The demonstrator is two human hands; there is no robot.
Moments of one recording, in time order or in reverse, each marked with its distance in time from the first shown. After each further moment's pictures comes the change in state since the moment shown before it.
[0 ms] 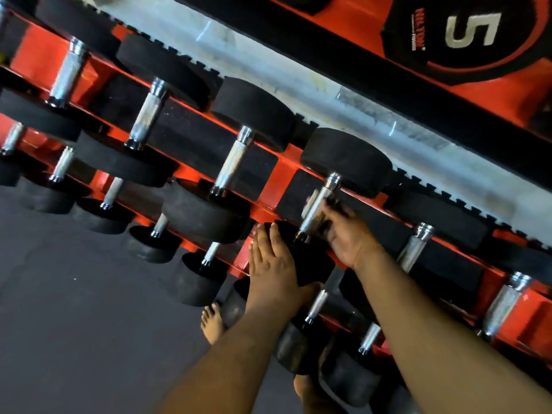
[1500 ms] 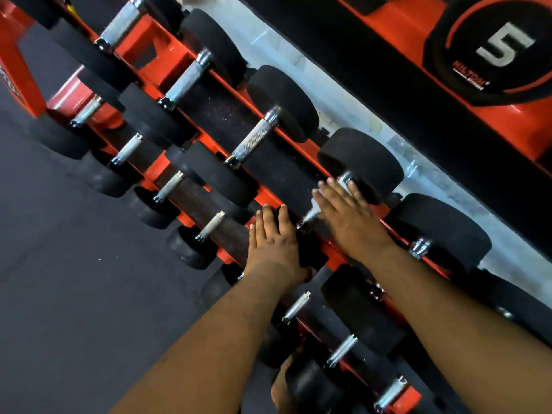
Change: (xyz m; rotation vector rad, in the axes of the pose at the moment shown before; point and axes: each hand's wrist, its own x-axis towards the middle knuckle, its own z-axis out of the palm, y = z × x) left_hand 0.074 -0.094 -0.146 0.039 -0.092 -0.133; right_hand 0.052 -0.023 0.157 -2.238 -0.170 -1.225
